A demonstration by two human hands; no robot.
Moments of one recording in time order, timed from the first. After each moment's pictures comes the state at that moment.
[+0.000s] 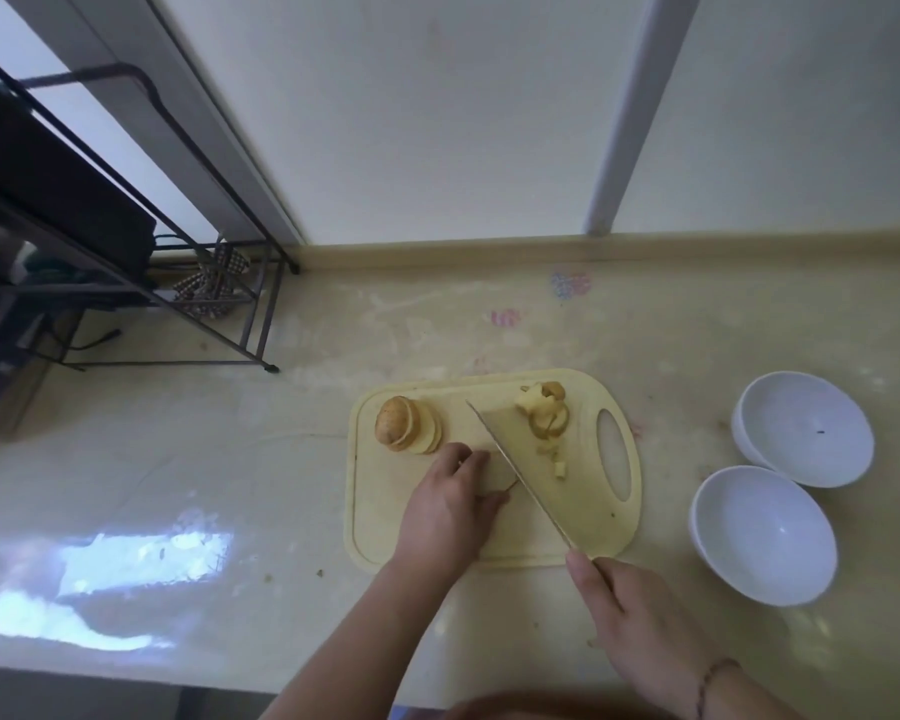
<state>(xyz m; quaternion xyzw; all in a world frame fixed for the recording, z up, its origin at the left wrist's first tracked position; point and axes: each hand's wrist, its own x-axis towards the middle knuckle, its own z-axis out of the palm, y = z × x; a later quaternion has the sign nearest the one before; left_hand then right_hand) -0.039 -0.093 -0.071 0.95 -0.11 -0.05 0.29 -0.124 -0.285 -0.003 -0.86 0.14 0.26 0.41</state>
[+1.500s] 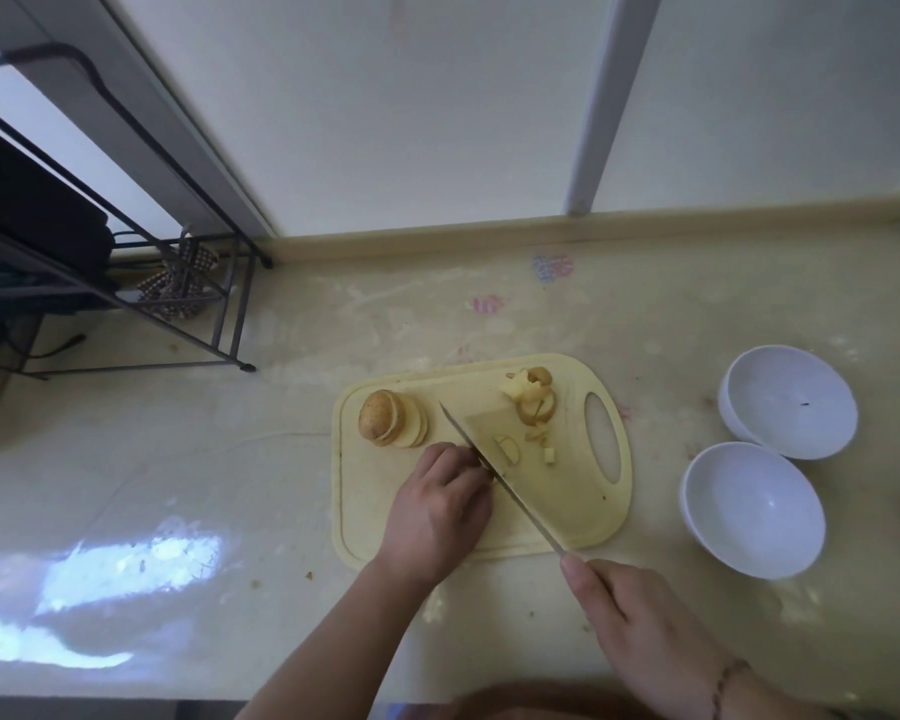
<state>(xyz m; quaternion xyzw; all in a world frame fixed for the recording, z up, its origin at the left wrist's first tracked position) -0.040 -0.082 -0.085 0.91 -0.28 0.07 0.31 -0.132 -0.285 0.006 -0.87 0.10 0.24 0.42</state>
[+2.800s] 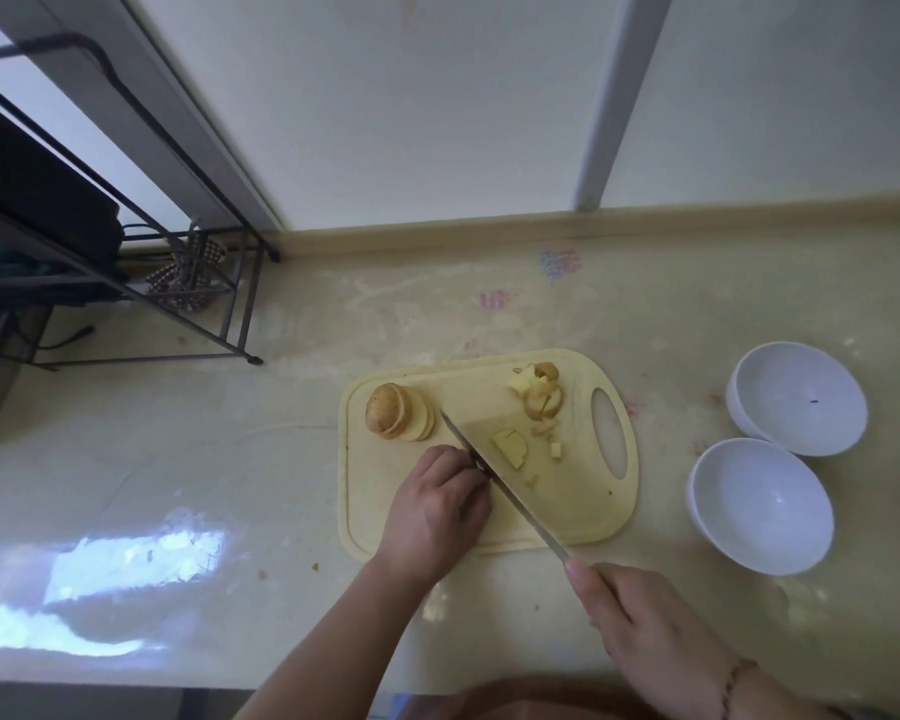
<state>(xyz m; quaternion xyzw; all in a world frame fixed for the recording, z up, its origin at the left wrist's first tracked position) -0.043 -0.075 -0.085 0.90 -0.27 0.07 0.33 -0.137 -0.283 0.003 -0.87 0.11 0.26 0.41</state>
